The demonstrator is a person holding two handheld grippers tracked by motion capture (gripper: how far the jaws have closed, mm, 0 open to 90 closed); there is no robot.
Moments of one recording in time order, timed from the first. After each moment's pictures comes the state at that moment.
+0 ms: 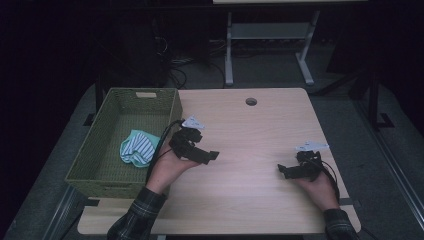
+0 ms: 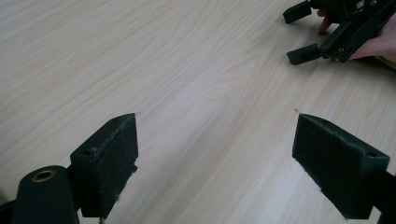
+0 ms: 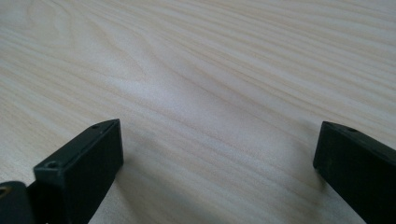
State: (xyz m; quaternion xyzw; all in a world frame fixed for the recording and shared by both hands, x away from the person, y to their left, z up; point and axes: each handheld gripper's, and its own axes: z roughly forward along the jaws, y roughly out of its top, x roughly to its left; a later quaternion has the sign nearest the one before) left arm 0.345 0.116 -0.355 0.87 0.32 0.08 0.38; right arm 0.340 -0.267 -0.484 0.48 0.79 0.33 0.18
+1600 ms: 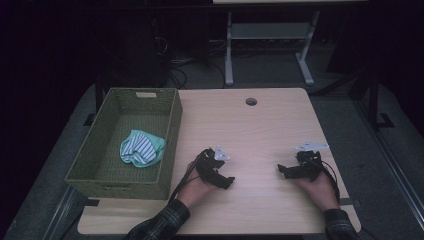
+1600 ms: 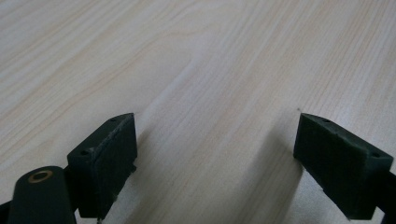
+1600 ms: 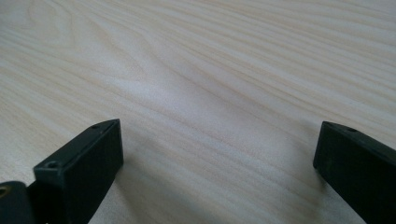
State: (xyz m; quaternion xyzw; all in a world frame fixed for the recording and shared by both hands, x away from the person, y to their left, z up) left arm 0.335 0.066 -0.471 0.90 0.28 0.10 0.33; right arm 0.340 -0.267 -0.484 0.47 0.80 0.33 0.18
